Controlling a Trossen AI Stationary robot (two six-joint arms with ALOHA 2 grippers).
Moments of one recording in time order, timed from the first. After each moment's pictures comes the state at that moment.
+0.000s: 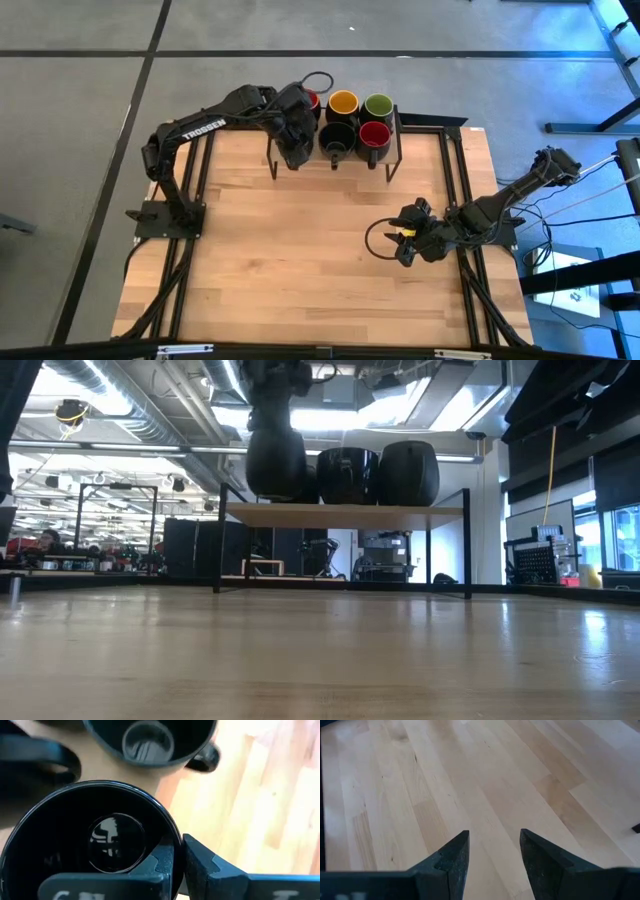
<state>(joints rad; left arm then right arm) 0.43 1.74 1.89 -1.22 0.13 -0.01 0.55 1.13 0.89 -0.71 0.55 0.88</state>
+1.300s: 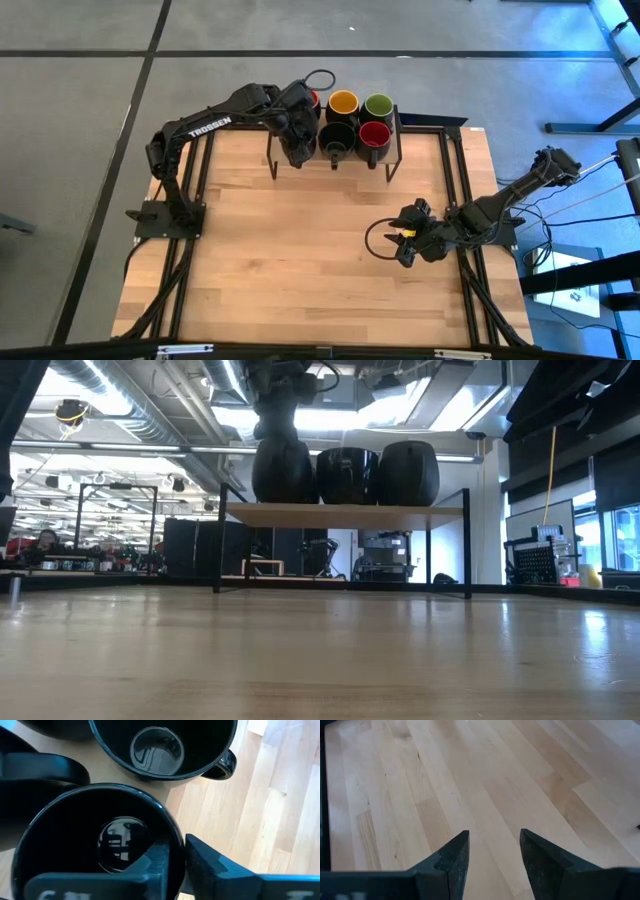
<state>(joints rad) 0.46 1.78 1.88 -1.19 0.15 0.06 0.55 1.13 0.89 -0.71 0.53 0.88</state>
